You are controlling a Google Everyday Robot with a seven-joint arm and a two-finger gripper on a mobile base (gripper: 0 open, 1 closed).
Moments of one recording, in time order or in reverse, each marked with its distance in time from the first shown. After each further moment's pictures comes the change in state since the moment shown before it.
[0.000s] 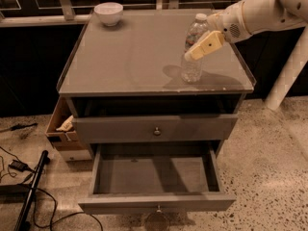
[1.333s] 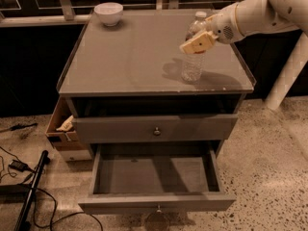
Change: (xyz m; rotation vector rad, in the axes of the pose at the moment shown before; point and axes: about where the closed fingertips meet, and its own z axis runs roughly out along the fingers) arm -0.004 -0.005 0.016 0.012 -0.024 -0.012
